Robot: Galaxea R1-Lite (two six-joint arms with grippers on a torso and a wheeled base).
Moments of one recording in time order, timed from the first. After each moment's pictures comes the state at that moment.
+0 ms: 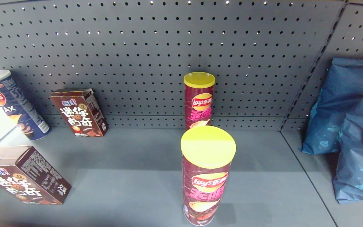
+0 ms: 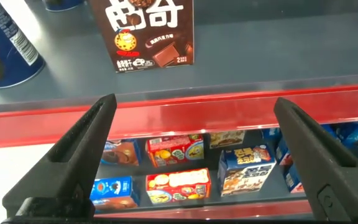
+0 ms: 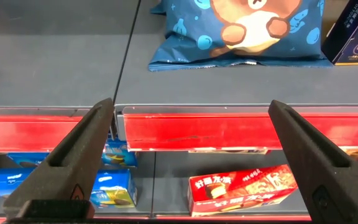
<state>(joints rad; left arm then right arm) 0.00 0.00 0.00 0.00 -0.07 0.05 0.00 0.00 0.00 0.00 -0.04 0.00</state>
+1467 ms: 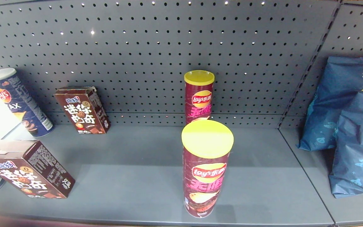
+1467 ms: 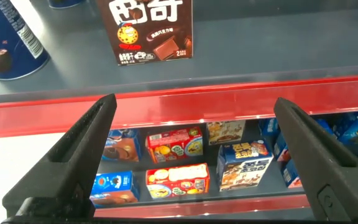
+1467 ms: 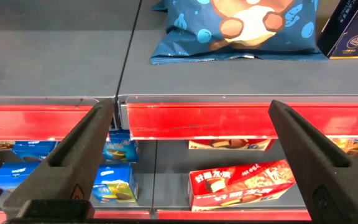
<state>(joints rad) 0.00 0.00 0.00 0.00 -0.08 0.05 0.00 0.00 0.00 0.00 -0.04 0.00</state>
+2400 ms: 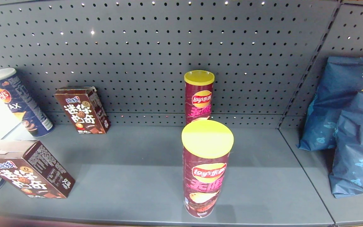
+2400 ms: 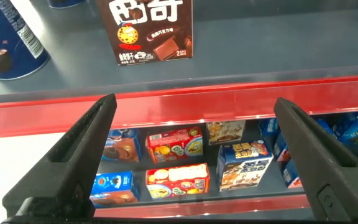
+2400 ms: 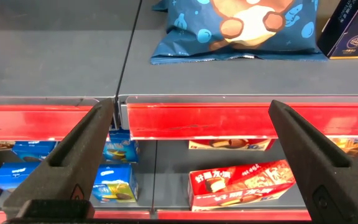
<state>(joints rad) 0.00 0.00 0.00 0.00 -0.07 0.05 0.00 0.00 0.00 0.00 -0.04 0.00</state>
